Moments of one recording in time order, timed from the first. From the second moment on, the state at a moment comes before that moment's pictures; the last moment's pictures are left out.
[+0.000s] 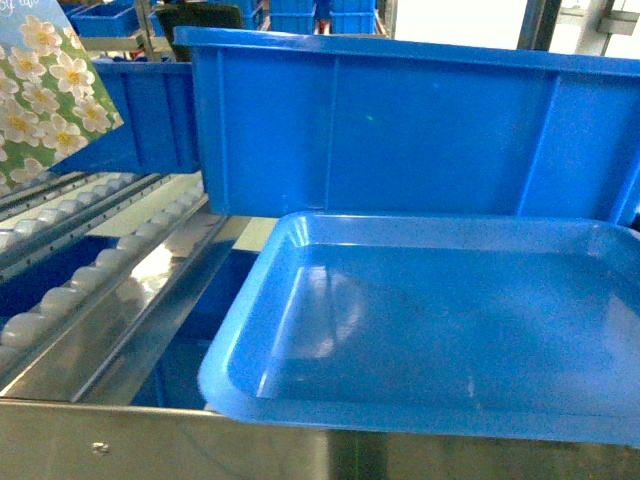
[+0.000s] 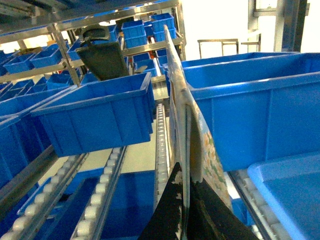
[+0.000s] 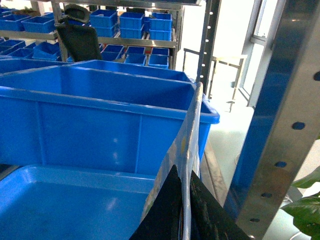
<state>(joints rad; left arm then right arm) -0.28 0.73 0.41 0.34 -0.21 0.17 0.08 0.55 0.44 0.14 0.07 -0.02</state>
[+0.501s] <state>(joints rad) -0.28 0.73 0.41 0.35 -0.21 0.18 0.08 0.55 0.44 0.14 0.07 -0.02</state>
